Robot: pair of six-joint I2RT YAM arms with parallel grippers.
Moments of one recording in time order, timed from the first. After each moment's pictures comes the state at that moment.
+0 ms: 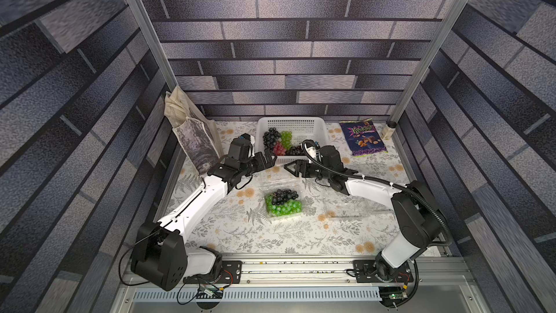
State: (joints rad) left arm -0.37 1.31 1.00 -0.30 0.27 -0.64; right arm 0.61 1.66 0.94 0.28 -0.53 0.64
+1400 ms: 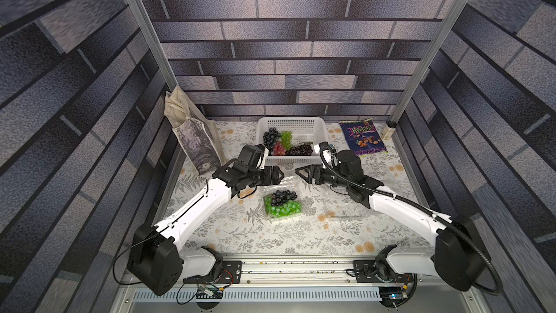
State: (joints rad) left arm -0.54 1.28 1.02 -0.56 0.29 -0.52; right arm 0.61 1.26 0.80 0.05 -0.48 0.60
